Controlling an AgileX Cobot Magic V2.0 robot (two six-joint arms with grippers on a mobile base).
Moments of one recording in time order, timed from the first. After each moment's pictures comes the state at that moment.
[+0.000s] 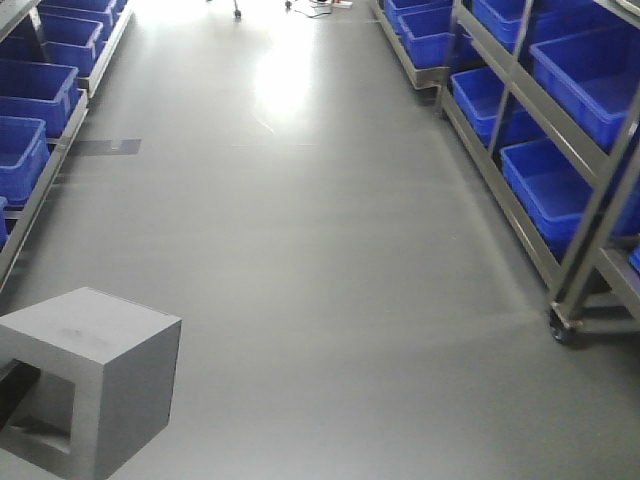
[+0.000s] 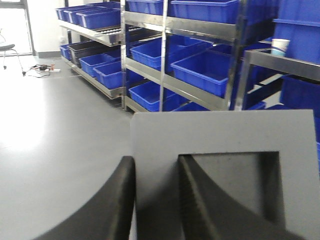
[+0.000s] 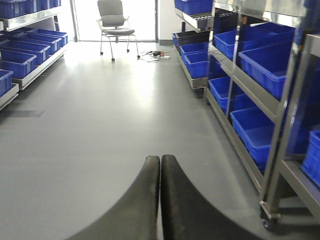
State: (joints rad) left arm -0.49 0.33 -0.21 0.13 0.04 -0.25; right arm 0.02 -0.01 0.03 -0.06 0.17 0.04
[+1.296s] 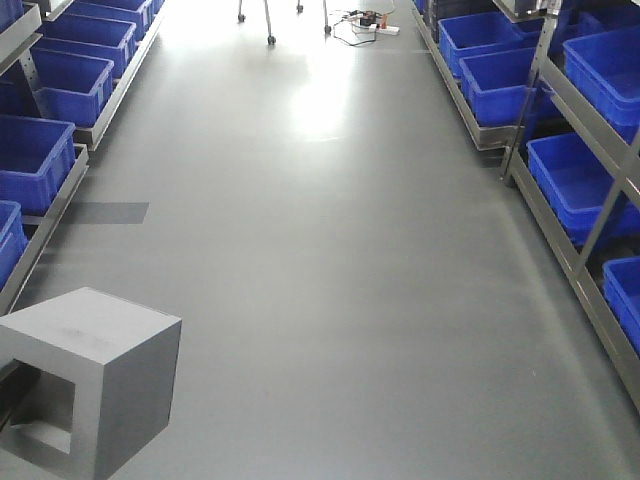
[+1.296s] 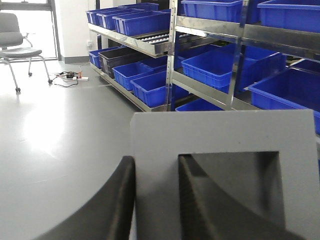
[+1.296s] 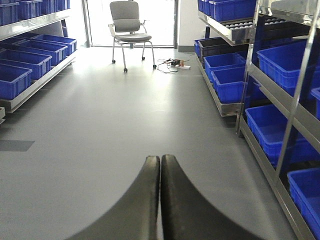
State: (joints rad) left arm -0.49 0.33 -0.21 0.13 0.04 -0.25; right arm 0.02 -0.01 0.03 -0.06 0.17 0.04
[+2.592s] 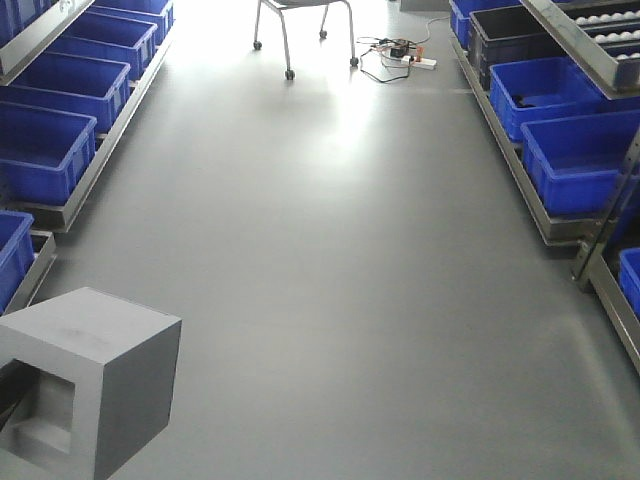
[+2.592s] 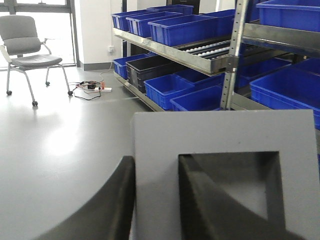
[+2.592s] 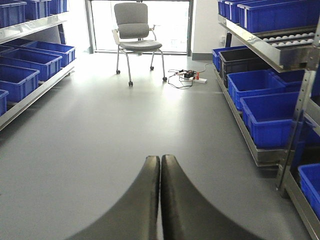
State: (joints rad) left arm -0.49 0.33 -0.21 0.13 0.04 -0.25; right arm 0.02 -0.01 0.03 -0.06 0.17 0.04
